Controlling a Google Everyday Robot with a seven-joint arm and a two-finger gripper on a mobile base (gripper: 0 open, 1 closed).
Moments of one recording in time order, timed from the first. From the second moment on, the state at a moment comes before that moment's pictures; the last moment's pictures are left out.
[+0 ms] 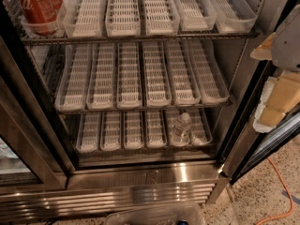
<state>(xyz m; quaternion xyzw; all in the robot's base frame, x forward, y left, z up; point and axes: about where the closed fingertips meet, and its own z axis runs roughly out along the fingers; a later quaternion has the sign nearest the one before) 0.438 -0.217 0.976 -0.60 0.78 -0.03 0.16</state>
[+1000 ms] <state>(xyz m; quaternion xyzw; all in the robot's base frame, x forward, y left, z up) 0.429 -0.190 0.894 -0.56 0.79 0.08 0.22</state>
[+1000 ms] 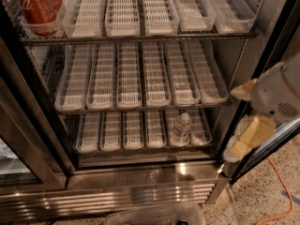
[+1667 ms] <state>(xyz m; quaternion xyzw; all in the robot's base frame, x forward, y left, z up) 0.442 -0.149 0.832 -0.51 0.79 0.18 0.29</state>
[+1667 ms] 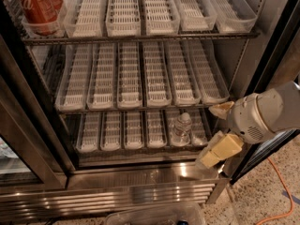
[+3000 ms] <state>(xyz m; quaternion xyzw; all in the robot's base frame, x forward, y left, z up) 0.412 -0.134 0.747 -0.38 0.84 0.21 0.33</state>
